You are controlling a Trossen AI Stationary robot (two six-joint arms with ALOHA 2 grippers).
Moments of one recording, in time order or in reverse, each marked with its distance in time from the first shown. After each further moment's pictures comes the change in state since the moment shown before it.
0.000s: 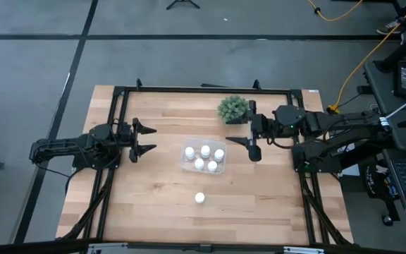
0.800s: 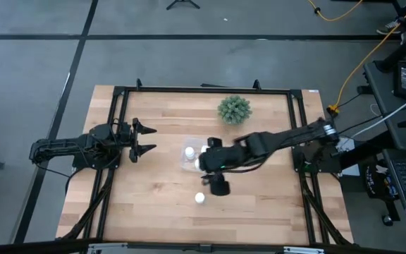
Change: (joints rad) left arm 0.000 0.000 0.000 -0.001 -0.003 0.000; right arm 0.181 0.702 0.746 -0.721 -0.028 0.243
